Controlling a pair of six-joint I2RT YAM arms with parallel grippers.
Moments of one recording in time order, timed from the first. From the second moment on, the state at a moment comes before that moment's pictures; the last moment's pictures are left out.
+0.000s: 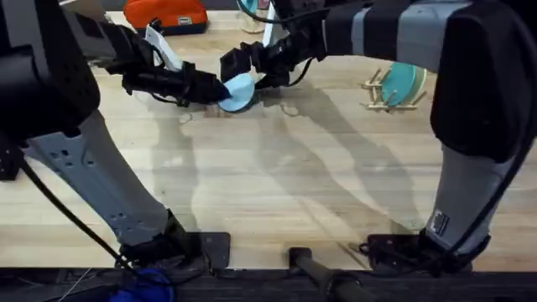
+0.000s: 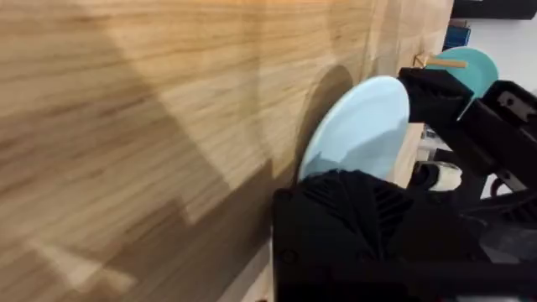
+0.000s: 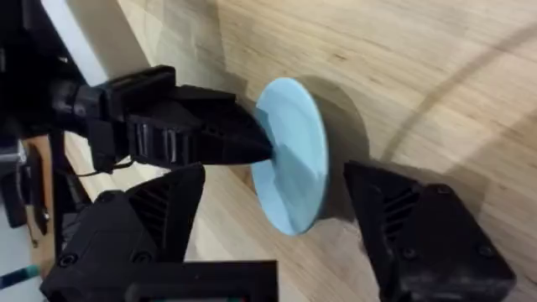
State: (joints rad) left arm 0.28 2.13 1.30 -0.81 1.03 0.18; right arm 0.54 2.17 1.60 -0.37 -0.60 0.48
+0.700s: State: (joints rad) left arm 0.28 2.13 1.30 -0.81 1.03 0.18; right arm 0.57 2.19 1.61 -0.36 -0.60 0.51
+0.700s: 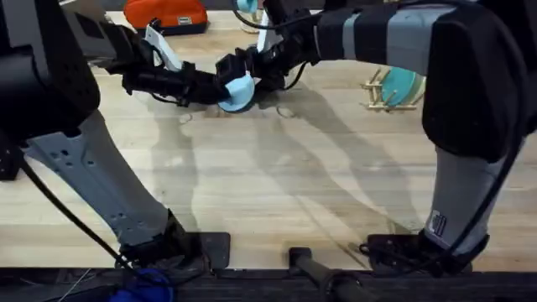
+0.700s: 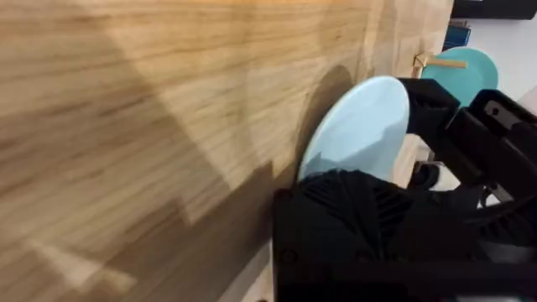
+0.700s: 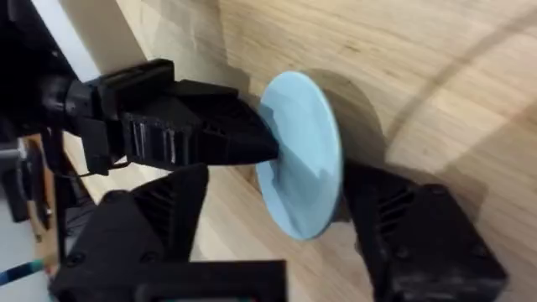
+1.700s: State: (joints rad) left arm 0.28 2.10 1.30 -0.93 1.00 0.26; right arm 0.57 2.16 1.62 -0.49 -0.59 0.41
